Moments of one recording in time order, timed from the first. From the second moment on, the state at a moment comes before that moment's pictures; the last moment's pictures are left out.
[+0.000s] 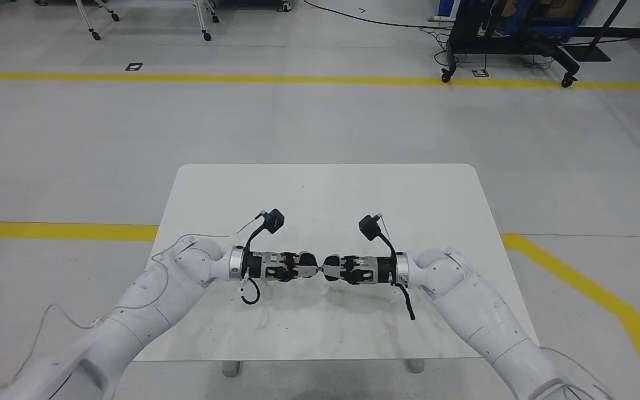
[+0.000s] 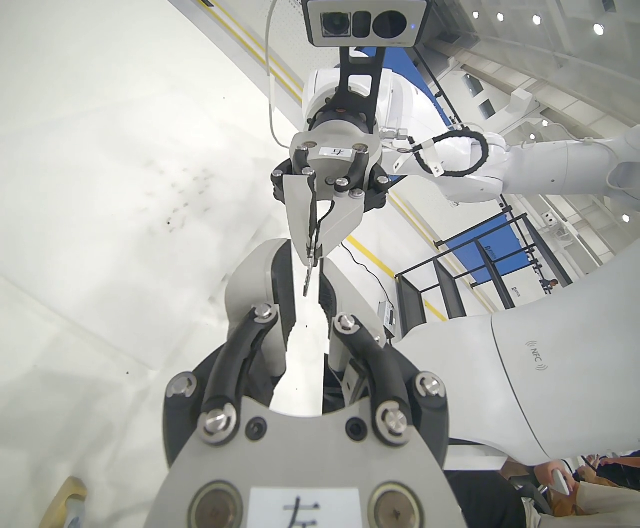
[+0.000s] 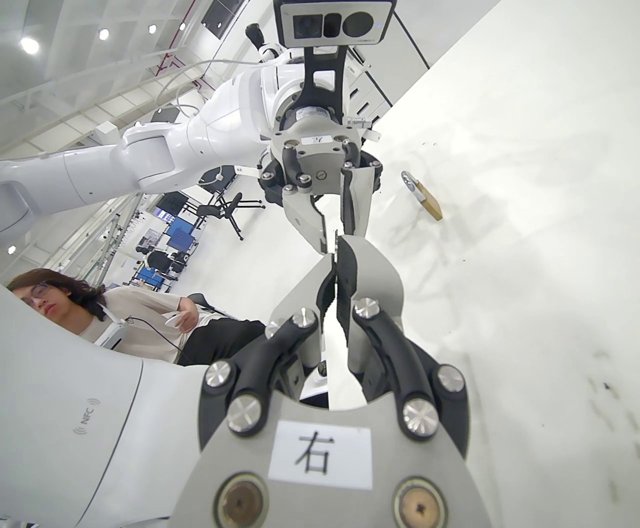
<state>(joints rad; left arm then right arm) 0.80 -1.02 -0.52 -1.05 -0.28 -1.01 -0.81 -1.12 -1.18 0.95 -1.19 -0.02 -0.86 0.82</state>
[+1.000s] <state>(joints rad) 0.89 -0.91 -0.81 -1.25 0.20 -1.01 -0.74 -1.25 -1.12 1.13 -1.22 -0.01 -1.01 0.69</state>
